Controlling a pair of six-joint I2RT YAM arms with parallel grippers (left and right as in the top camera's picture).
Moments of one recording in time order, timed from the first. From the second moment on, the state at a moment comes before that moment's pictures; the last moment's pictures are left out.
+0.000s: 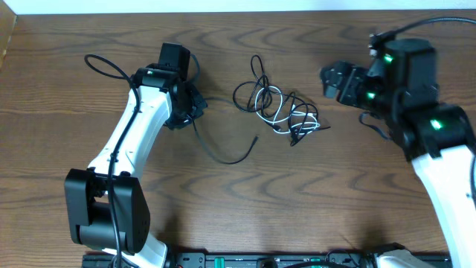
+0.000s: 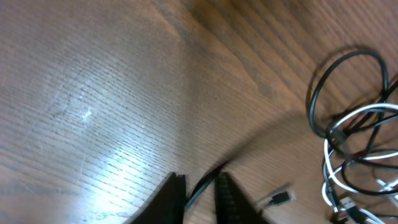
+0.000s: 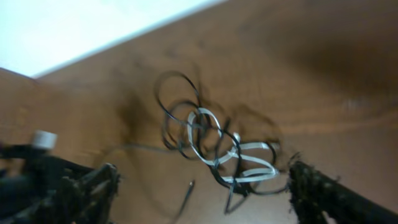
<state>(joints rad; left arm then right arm) -0.17 1.75 1.38 -0.97 0.09 -0.74 0.23 1.33 1.39 -0.80 -0.15 0.53</state>
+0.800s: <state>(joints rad) -0.17 1.75 1.38 -0.97 0.08 -0.74 0.31 1.87 1.39 -0.78 -0.24 0.55</state>
